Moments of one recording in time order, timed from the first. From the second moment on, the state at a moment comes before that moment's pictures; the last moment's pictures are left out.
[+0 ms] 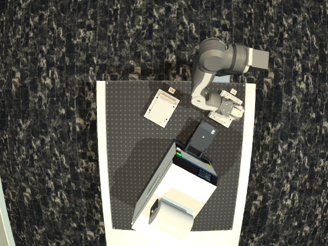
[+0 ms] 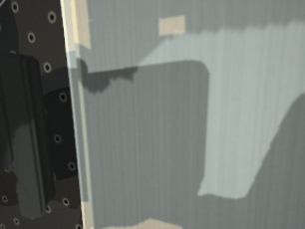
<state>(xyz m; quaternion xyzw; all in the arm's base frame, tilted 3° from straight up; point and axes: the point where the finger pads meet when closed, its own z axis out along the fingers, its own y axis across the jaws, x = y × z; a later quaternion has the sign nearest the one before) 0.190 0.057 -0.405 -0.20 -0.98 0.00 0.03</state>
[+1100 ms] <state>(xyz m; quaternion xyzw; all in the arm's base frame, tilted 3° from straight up) 0.194 0.057 -0.365 -0.20 -0.98 0.00 0.03</state>
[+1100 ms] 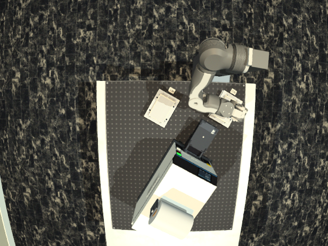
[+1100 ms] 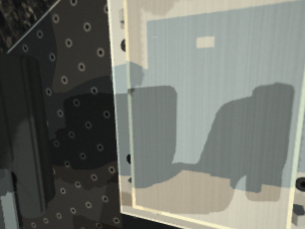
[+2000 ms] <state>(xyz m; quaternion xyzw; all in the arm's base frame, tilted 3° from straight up) 0.199 0.052 -0.323 -0.20 -0.98 0.00 0.03</state>
